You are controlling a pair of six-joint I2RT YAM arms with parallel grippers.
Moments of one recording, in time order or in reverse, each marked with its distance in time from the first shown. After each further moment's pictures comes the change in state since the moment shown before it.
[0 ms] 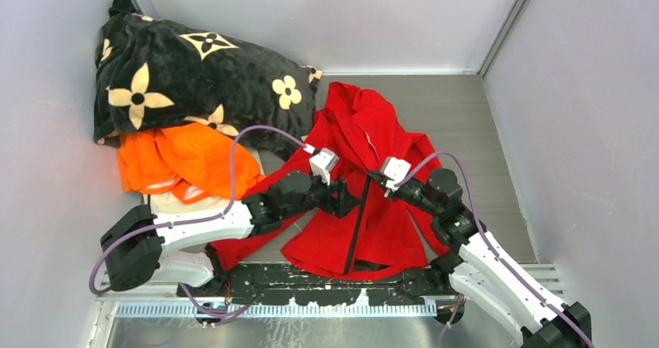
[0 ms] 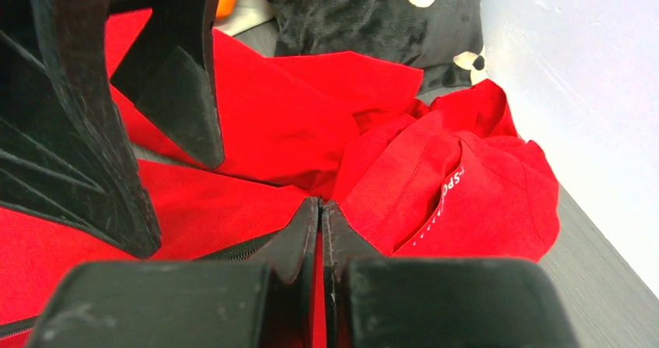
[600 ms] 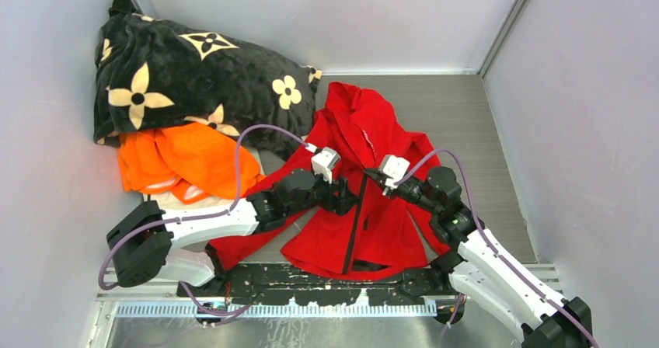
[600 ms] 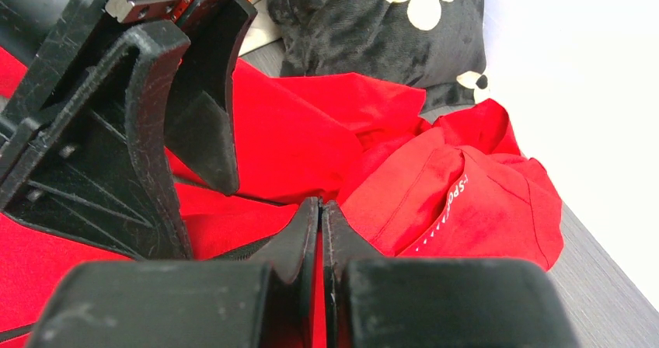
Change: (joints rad) left arm 0.020 0.058 0.008 0.000 -0.006 0.000; right arm 0.018 0.047 0.021 0.051 -0.019 0.022
